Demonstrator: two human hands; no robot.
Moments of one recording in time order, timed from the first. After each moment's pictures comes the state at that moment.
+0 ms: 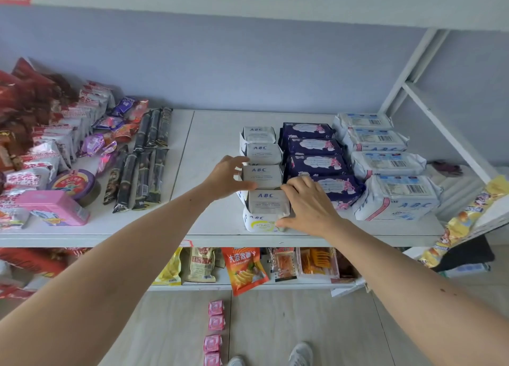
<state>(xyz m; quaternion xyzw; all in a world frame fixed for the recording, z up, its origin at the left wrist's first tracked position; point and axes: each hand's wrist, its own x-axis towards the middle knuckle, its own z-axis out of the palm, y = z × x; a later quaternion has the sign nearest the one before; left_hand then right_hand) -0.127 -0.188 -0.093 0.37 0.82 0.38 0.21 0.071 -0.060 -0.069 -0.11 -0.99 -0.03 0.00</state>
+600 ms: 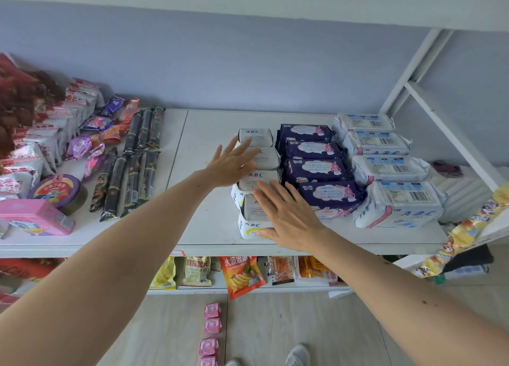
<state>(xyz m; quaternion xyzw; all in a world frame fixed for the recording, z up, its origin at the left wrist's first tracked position) -0.162 -0.148 -0.092 0.52 0.84 0.11 0.12 0.053 -0.069 -0.091 -0.02 -1.00 -0.07 -0.04</state>
